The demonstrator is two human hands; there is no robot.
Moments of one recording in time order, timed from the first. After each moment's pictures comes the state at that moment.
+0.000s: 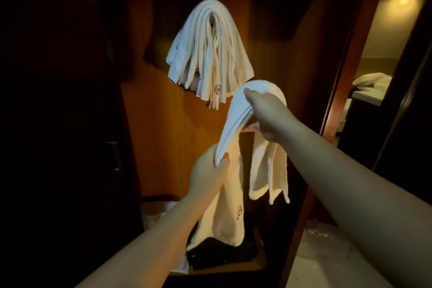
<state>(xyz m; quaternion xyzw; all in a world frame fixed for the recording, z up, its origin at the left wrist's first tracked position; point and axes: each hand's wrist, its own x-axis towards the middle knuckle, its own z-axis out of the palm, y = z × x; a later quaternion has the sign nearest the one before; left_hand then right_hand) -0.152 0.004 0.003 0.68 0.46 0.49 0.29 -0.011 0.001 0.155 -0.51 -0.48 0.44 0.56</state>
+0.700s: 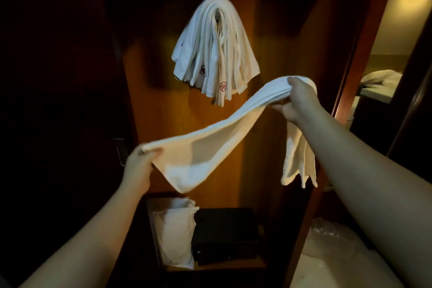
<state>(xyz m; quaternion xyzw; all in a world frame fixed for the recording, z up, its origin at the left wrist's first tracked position) -0.302 0.063 -0.015 0.42 0.44 0.67 0.43 0.044 0.041 0.162 -0.42 -0.24 0.48 0.73</state>
